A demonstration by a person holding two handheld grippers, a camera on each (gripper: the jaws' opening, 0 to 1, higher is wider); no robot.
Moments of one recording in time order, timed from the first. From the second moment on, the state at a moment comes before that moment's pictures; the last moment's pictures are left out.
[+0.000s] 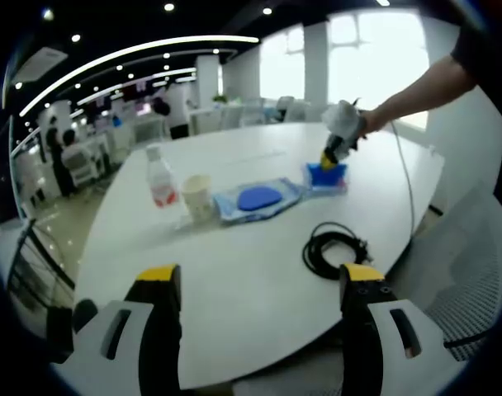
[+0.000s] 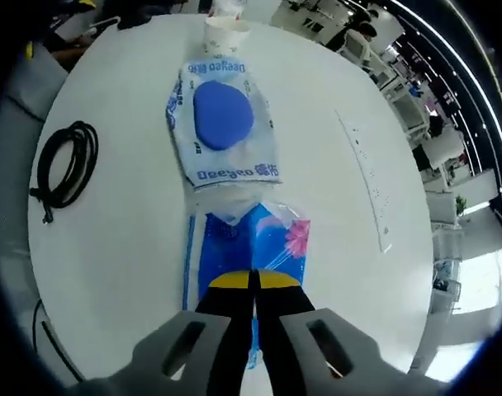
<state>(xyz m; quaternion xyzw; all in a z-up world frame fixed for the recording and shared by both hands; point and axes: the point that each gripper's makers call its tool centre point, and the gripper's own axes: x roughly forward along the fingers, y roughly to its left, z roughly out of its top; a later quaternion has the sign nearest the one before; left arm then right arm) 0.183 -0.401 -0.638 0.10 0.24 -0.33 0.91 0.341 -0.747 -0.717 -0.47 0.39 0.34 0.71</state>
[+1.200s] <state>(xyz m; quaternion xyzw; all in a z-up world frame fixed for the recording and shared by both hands) 0.184 -0.397 -0.642 0.09 0.25 -0.32 0.91 0.357 -0.738 -0.746 -0.55 0.34 0.39 0.65</state>
